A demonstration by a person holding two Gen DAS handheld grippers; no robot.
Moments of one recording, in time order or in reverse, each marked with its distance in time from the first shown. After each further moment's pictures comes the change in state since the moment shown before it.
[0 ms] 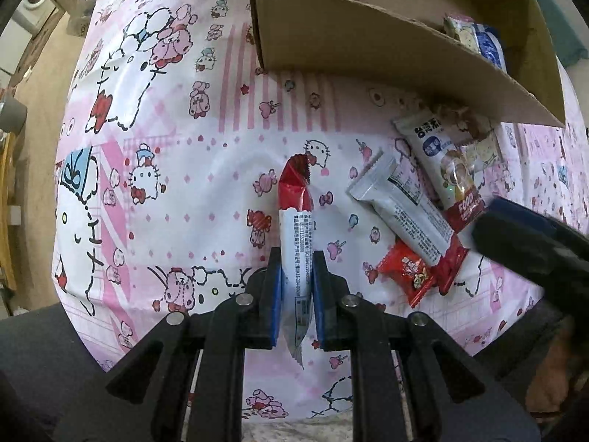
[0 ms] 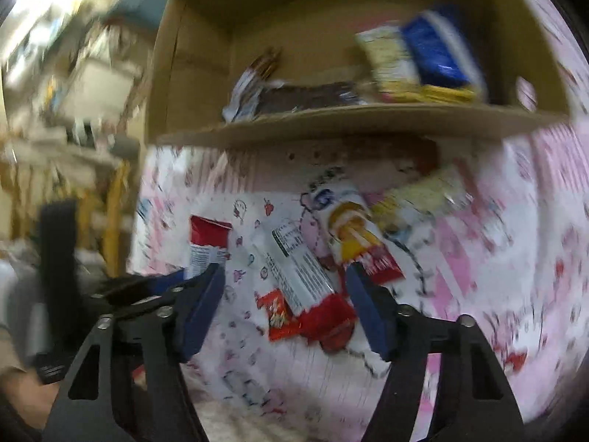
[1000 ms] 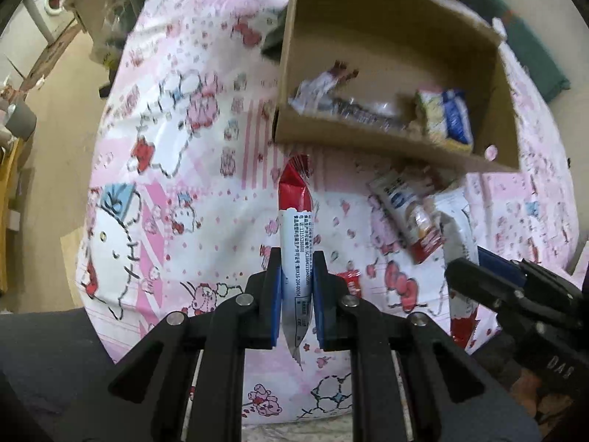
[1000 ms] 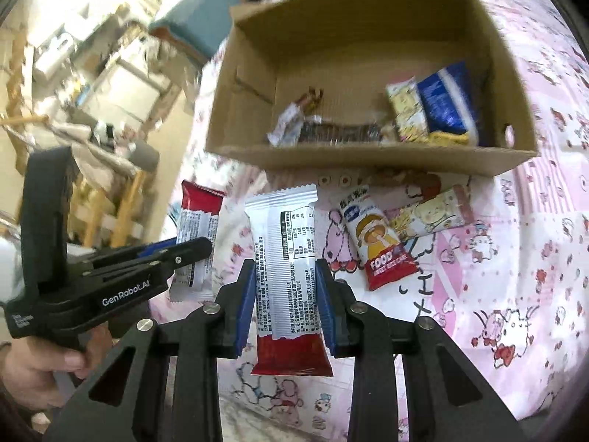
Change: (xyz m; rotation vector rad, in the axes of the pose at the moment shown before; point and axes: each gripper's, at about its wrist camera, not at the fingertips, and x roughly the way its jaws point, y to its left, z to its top) left arm -0.081 0.016 -0.005 -0.031 -0.213 -0.037; right arm -0.059 0.016 -0.031 -0.057 -0.186 0.060
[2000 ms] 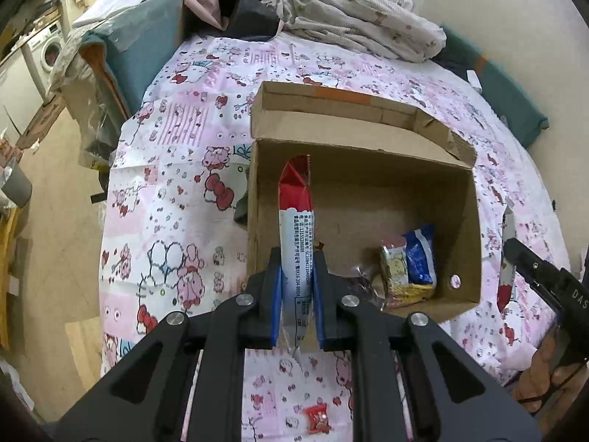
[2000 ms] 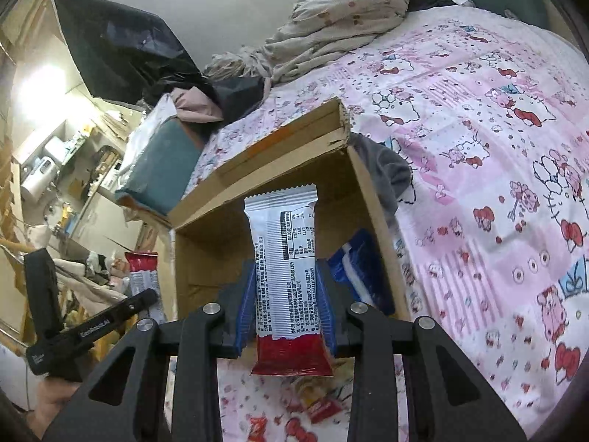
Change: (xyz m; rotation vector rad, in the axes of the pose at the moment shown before) left arm -0.041 -0.033 0.127 0.074 -0.259 -0.021; right arm -0.077 -0.084 0.095 0.228 -0.407 -0.044
